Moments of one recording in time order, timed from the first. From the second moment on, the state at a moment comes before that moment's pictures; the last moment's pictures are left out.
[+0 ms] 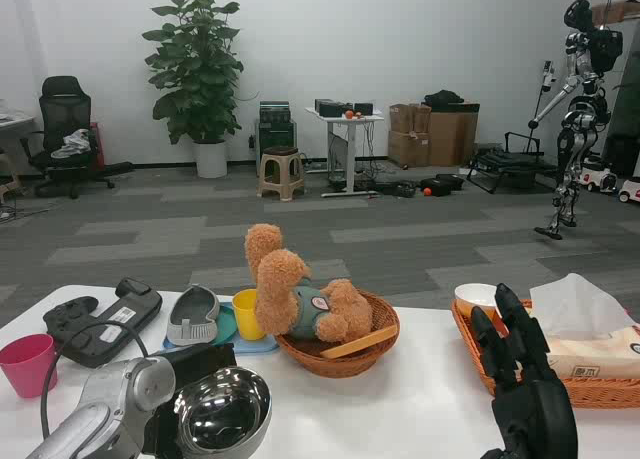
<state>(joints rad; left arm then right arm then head) -0.67 0.41 -0.31 0.24 0.76 0.40 -0.57 -0.30 -0.45 0.31 0.43 0.62 -0.92 -0.14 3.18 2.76</state>
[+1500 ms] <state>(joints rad) -0.87 0.22 -0.19 0.95 0.84 0.23 -0.04 -0.35 -0.46 0.41 0.50 0.65 -0.92 -0.14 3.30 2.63</state>
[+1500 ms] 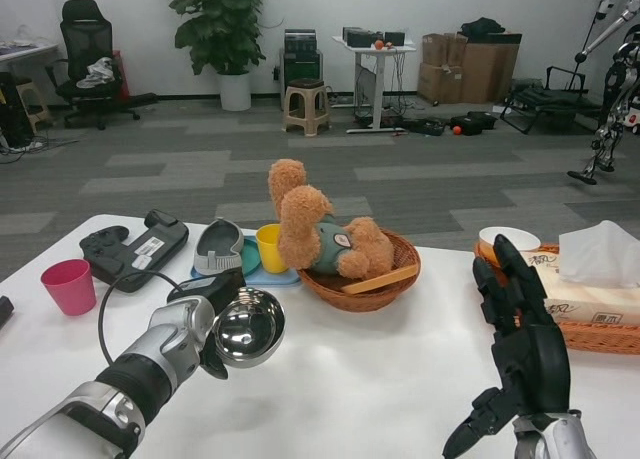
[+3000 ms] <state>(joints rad) -0.90 0.19 -0.15 1.30 0.86 0.17 -0.03 -0.34 -0.46 0.45 0.44 0.65 -0.92 -0.14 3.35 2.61</state>
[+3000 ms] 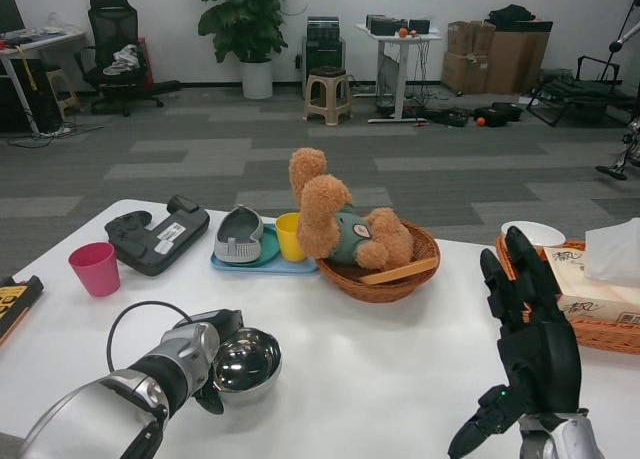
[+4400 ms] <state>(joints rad) -0.85 0.18 -0.11 1.17 0.90 0.10 -0.15 -0.34 -0.46 0.45 0.47 0.67 -0.92 -0.14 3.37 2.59</state>
